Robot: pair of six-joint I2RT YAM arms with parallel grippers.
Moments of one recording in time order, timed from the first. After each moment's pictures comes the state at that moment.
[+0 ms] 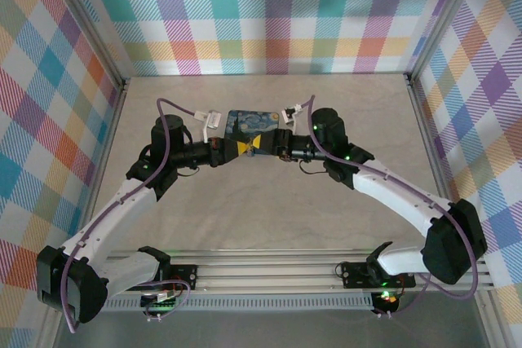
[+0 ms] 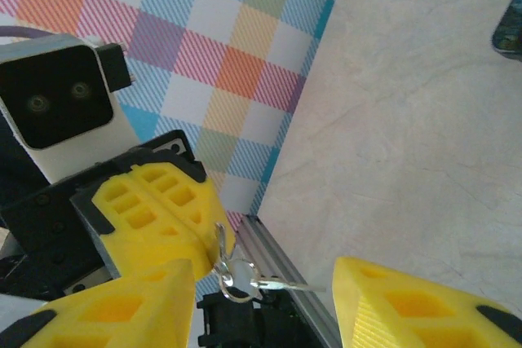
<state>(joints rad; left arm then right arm) -0.39 1.09 0.87 -0.11 0.82 -0.61 0.66 1.33 0.99 0.05 -0.63 0.93</state>
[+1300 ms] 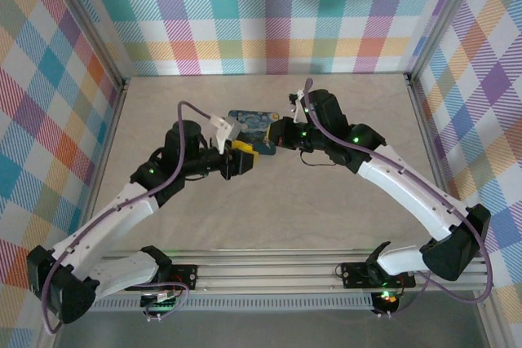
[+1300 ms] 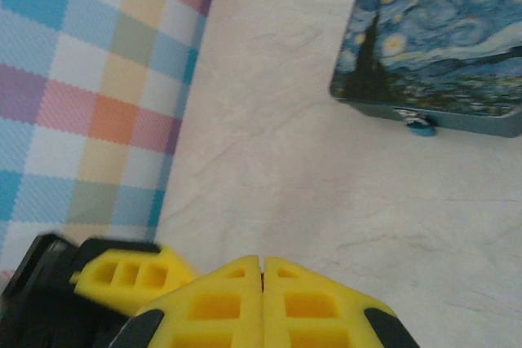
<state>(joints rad) -0.64 1.04 0.93 -0.25 0.44 -0.18 0.75 1.35 1.40 -0.64 -0.17 0.79</state>
